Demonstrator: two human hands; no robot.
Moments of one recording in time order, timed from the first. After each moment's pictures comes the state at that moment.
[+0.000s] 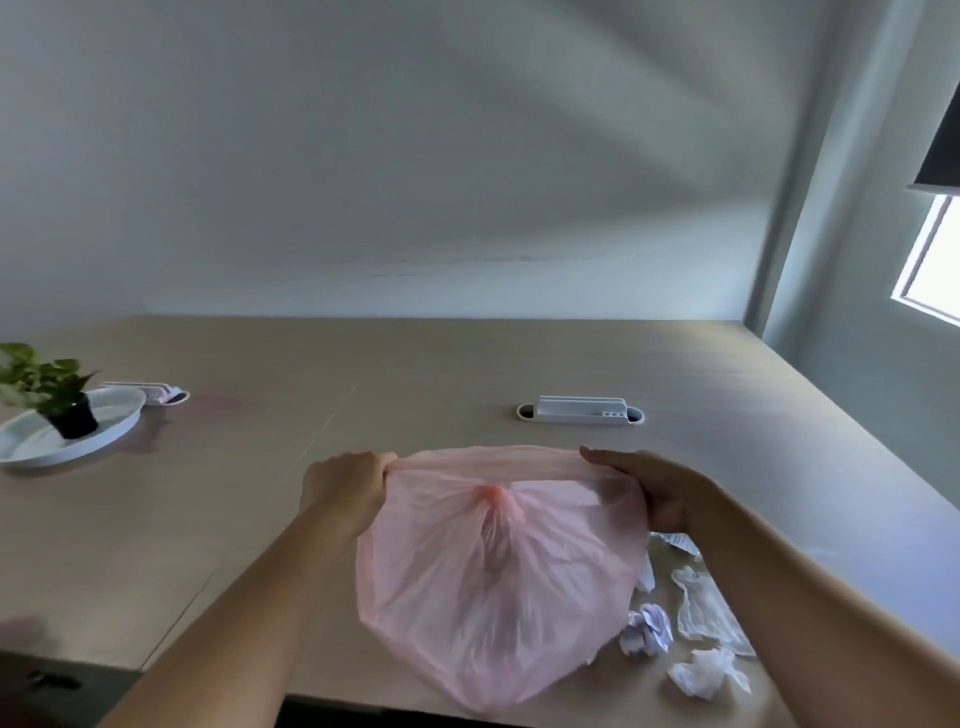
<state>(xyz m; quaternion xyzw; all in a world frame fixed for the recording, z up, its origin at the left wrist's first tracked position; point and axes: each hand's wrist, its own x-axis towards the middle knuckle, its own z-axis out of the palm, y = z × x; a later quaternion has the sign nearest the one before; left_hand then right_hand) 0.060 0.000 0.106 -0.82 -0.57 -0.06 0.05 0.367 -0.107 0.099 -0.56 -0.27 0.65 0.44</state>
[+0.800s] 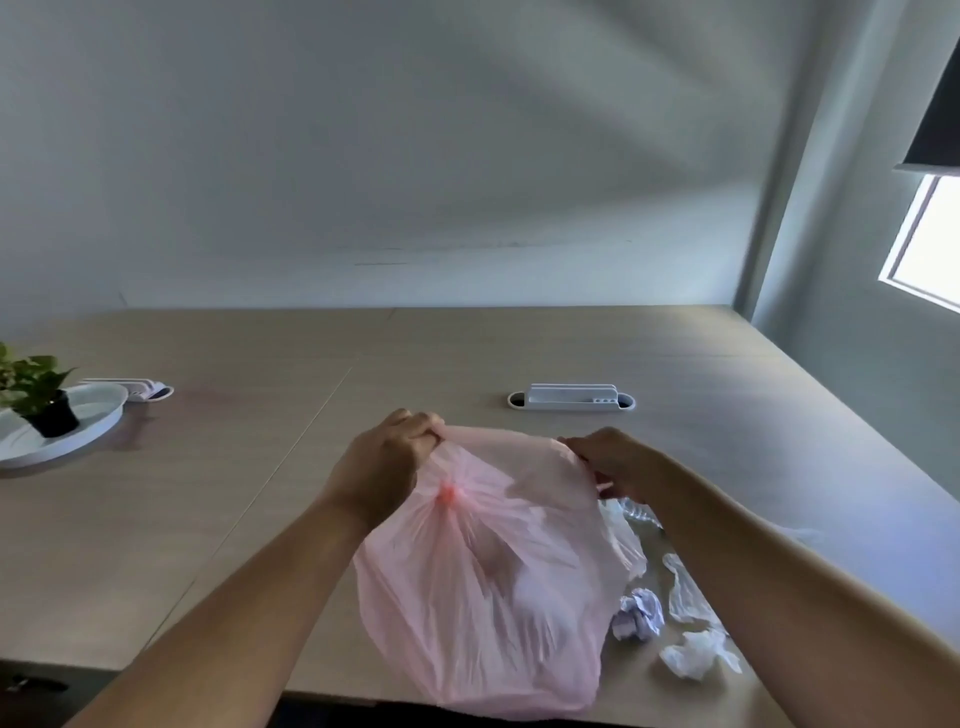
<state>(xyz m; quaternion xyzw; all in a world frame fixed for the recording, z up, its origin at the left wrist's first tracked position) 0.088 -0.011 0.114 -0.92 -0.28 -0.25 0.15 0.349 -0.077 0.098 -0.73 -0.33 0.47 0.37</state>
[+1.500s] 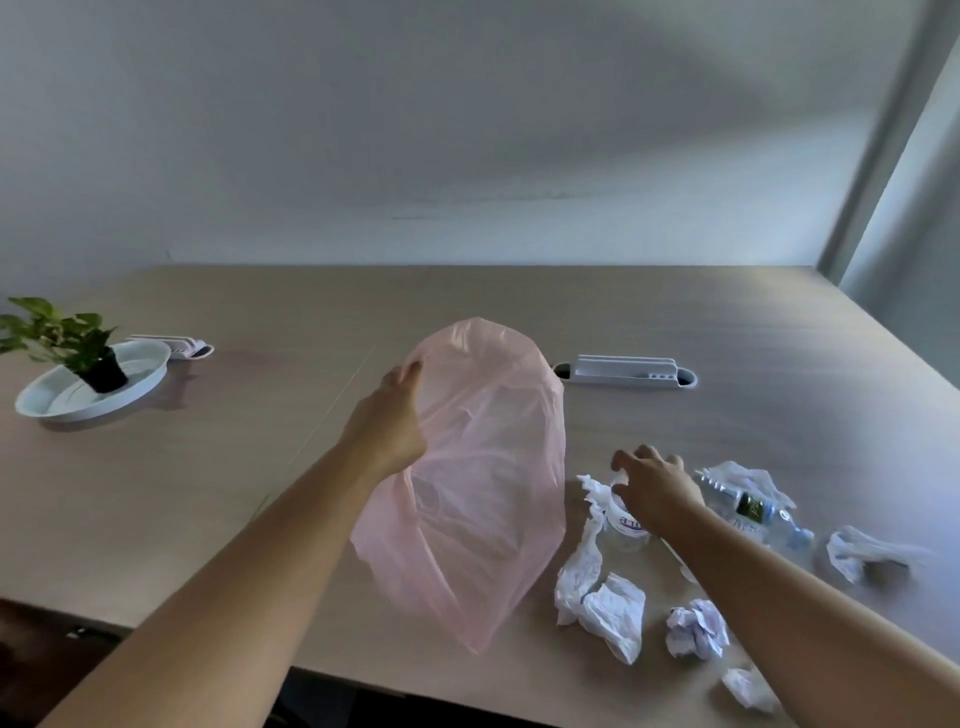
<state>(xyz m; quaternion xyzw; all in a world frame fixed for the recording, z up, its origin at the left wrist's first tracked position) 0.089 0.044 0.120 -0.81 -0.57 -0.10 -0.07 0.368 -0.043 0.004 -0.82 -0.57 0.09 0.06</state>
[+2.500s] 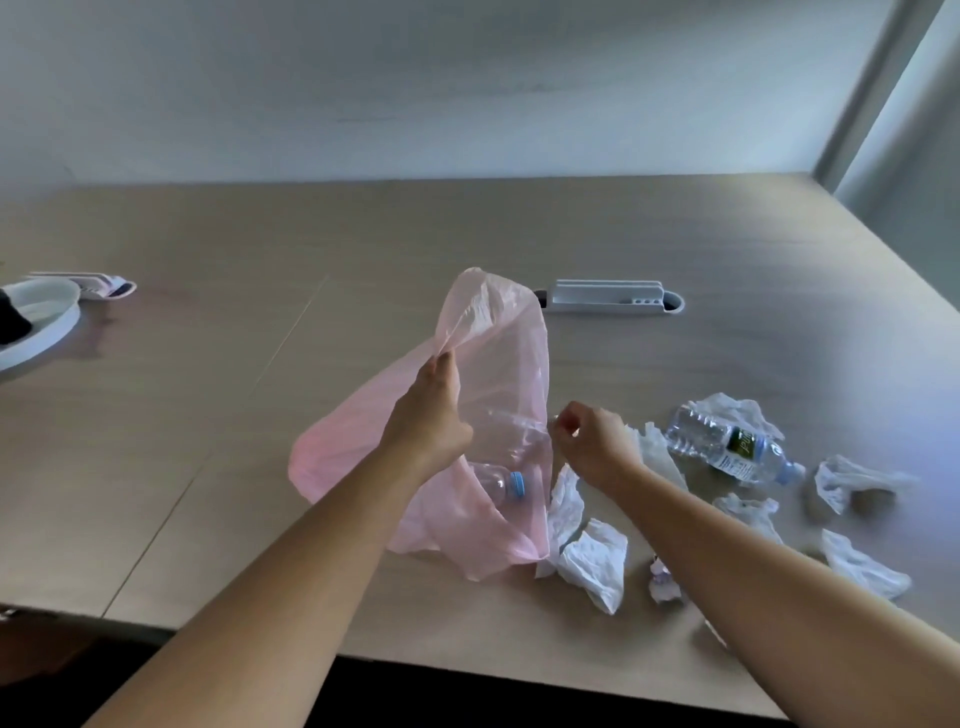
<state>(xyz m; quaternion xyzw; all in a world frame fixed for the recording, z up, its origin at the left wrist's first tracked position) 0.154 0.041 0.042 -0.82 -0.53 -0.10 -0.19 0.336 -0.013 -0.031 -0.82 -0.49 0.19 0.24</state>
